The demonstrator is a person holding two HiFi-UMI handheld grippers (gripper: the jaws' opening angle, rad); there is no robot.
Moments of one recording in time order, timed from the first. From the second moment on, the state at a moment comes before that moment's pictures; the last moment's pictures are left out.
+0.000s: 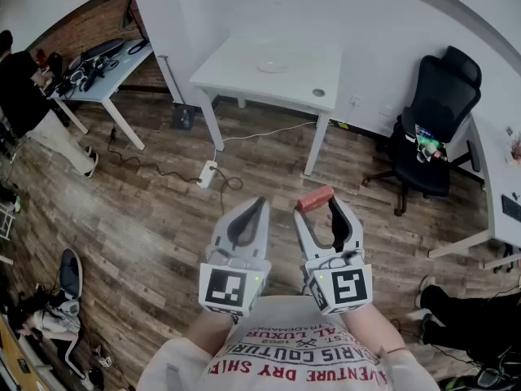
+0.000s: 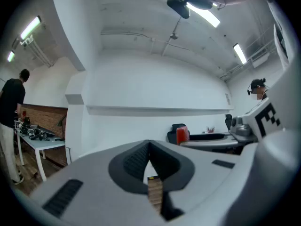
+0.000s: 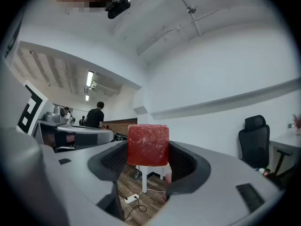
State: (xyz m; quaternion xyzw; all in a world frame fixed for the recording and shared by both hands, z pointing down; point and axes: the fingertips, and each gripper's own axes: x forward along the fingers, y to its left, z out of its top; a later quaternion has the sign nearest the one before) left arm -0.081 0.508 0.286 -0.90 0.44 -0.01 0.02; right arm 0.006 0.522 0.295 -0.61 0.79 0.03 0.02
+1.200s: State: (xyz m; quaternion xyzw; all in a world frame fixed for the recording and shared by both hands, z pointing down) left arm -0.094 0.432 0.324 -0.88 0.47 -0.02 0.00; right arm -0.001 0.454 0.333 -0.57 0.82 0.01 -0.04
